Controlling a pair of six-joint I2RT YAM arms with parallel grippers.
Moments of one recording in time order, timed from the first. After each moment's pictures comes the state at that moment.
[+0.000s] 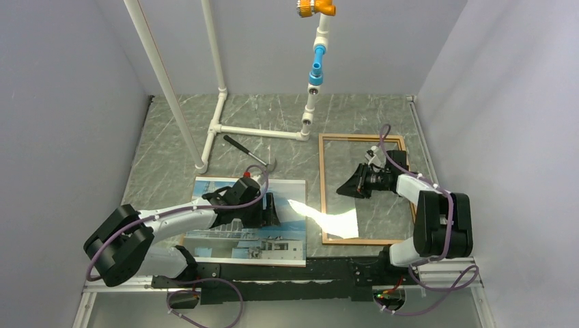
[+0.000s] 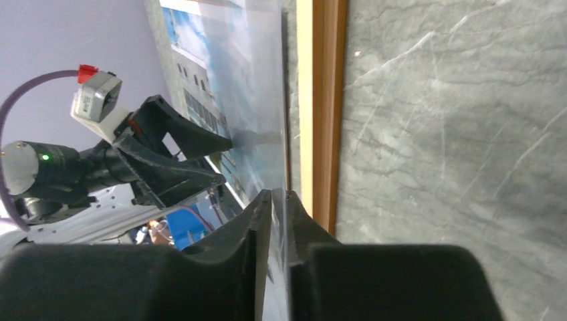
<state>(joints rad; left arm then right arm) -0.81 1.30 0.56 -0.19 0.18 -0.83 -0.08 1.47 0.63 -0.26 -0.95 0.40</state>
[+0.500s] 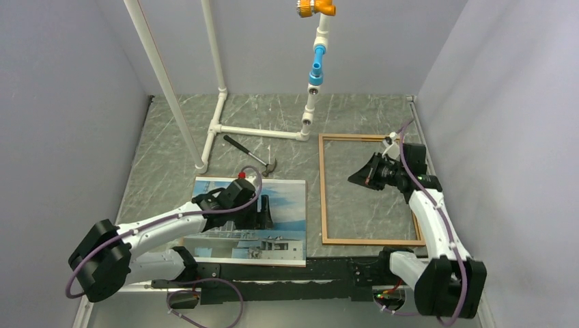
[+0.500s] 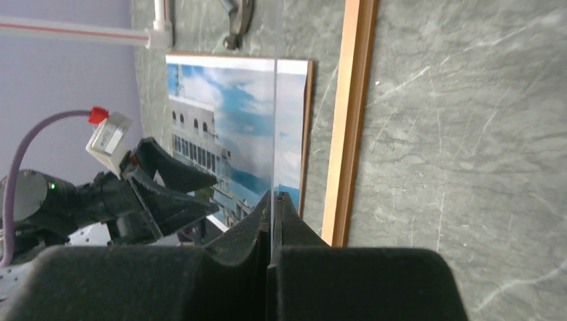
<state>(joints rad) -0.82 1.16 0.56 -0.36 0.13 -0.80 -0.08 1.07 0.72 -0.49 -0.76 0.45</state>
